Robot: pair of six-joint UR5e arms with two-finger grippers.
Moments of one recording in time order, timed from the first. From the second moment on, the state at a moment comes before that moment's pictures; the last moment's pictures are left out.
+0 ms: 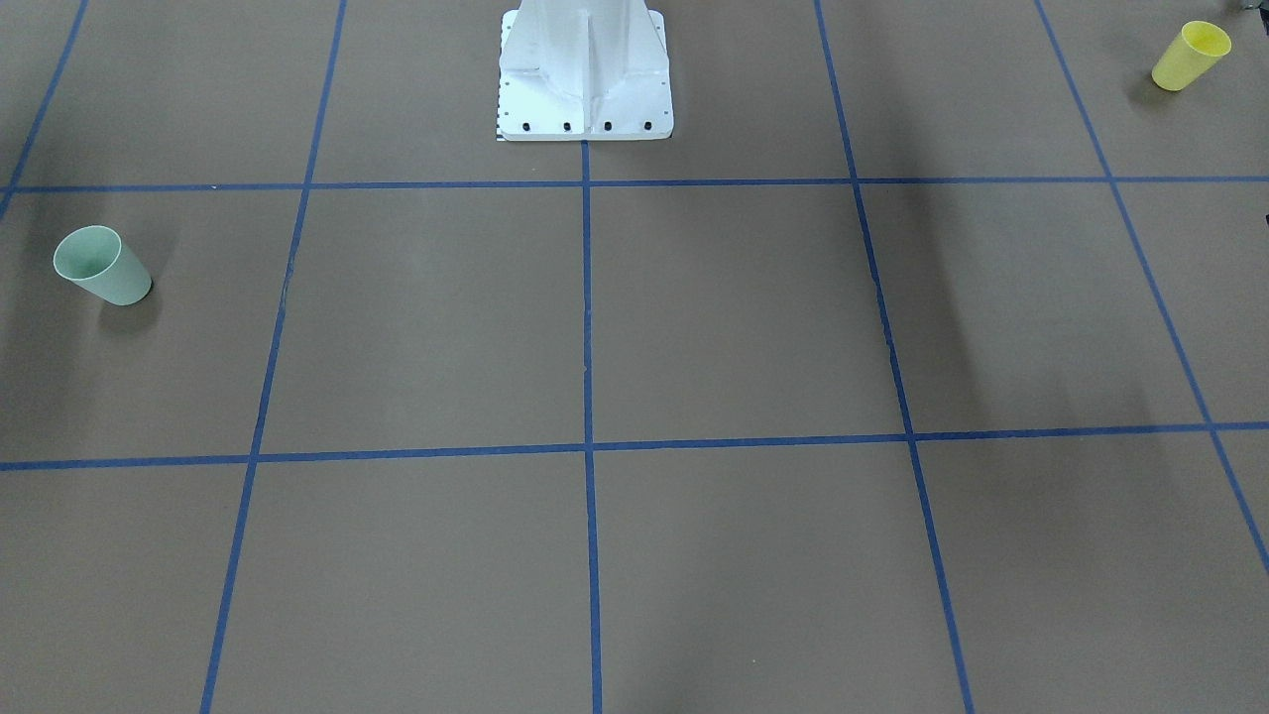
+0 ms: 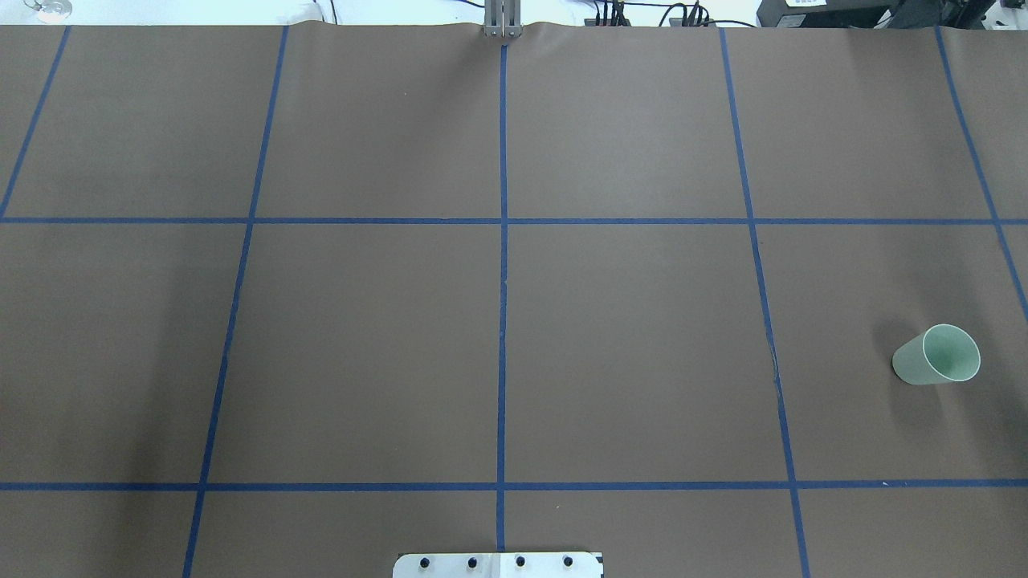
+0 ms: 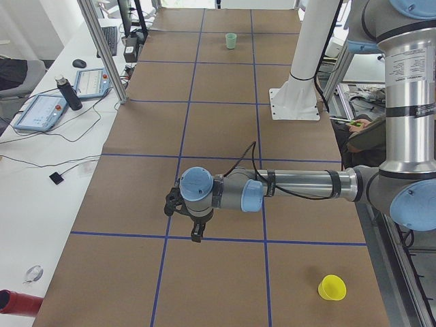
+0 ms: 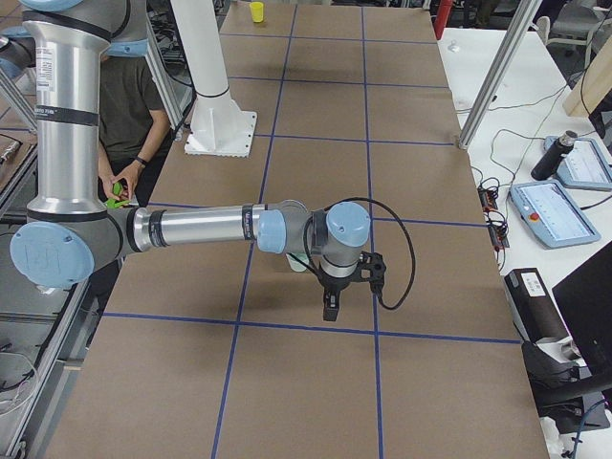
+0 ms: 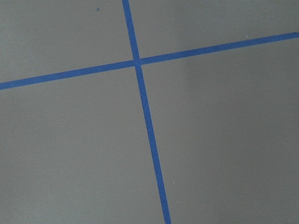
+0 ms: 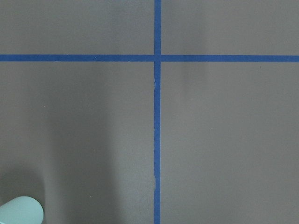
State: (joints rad) left arm -1.54 -1.44 -1.69 -1.66 -2.45 0.10; right arm 1.50 -1.65 1.76 -1.69 2.30 0.05
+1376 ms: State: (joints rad) left arm -1.15 -1.33 -1.71 -1.89 -1.88 -1.28; right arm 1.50 -1.65 1.76 -1.69 2.31 0.06
